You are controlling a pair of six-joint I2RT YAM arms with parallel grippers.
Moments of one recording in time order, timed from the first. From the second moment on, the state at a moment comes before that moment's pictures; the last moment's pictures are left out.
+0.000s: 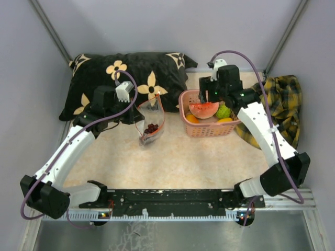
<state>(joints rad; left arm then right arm) -0.39 1.19 1.14 -0.53 0.37 -0.30 0.39 1.38 1.44 -0.63 -0.03 0.09</state>
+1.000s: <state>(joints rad) -0.38 1.20 1.14 -0.53 0.39 -0.30 0.31 1.71 1.33 -0.67 -0.29 -0.03</state>
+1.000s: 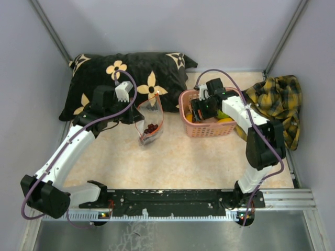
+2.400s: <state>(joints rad) -0.37 1.20 1.14 -0.53 0.40 -0.30 0.31 1.80 1.13 -0.35 -0.31 0.02</state>
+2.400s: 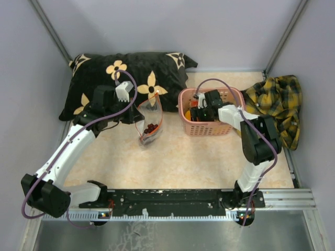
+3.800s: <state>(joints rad) -0.37 1.20 1.14 -0.53 0.40 -0.30 0.53 1.20 1.20 -0.47 0.00 0.14</state>
